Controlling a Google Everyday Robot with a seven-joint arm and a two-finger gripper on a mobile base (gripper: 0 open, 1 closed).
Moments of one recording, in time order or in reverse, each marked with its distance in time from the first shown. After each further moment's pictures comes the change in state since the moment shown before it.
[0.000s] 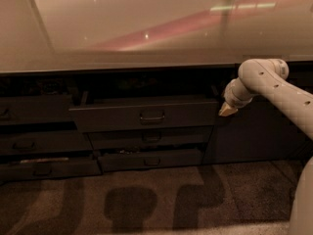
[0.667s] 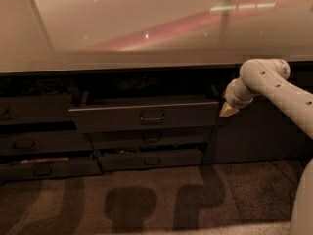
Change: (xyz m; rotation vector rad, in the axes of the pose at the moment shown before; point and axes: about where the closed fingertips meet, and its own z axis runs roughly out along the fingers) arm 0.005 0.000 -0.001 0.000 0.000 0.000
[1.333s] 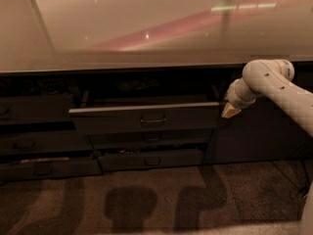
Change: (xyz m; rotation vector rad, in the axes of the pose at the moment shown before) arm 0.004 0.000 -0.011 0.029 0.004 -0.004
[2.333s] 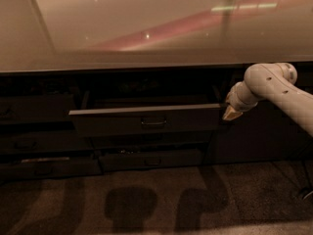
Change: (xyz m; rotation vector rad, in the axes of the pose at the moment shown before) arm 0.000 0.011 -0.003 0.006 0.001 -0.009
